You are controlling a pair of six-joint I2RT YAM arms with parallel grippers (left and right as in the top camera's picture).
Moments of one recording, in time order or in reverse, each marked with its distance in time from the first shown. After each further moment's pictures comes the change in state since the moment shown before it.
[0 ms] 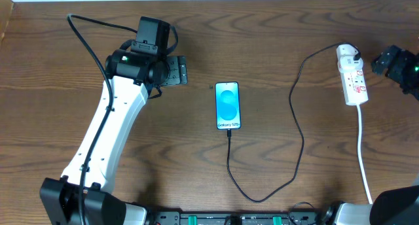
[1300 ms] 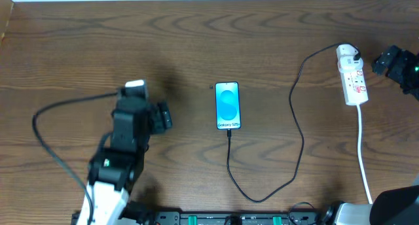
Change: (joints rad) left arm 0.028 -0.701 -0.801 0.515 -0.090 0.003; right arm 0.000 0.000 0.000 0.000 0.008 0.004
